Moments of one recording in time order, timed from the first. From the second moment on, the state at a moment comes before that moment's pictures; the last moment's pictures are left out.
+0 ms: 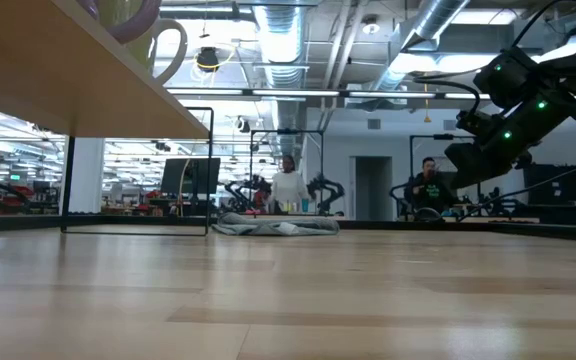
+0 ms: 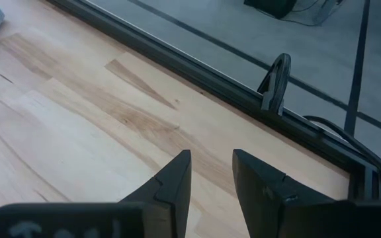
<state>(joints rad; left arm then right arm) -0.68 1.75 1.86 -1.57 0.01 -0.67 -0.72 0.90 0.24 0.07 0.31 -0.02</state>
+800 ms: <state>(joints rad) -0.68 1.75 1.83 -1.57 0.01 -0.75 -0.72 0.90 0.24 0.07 0.31 -0.02</state>
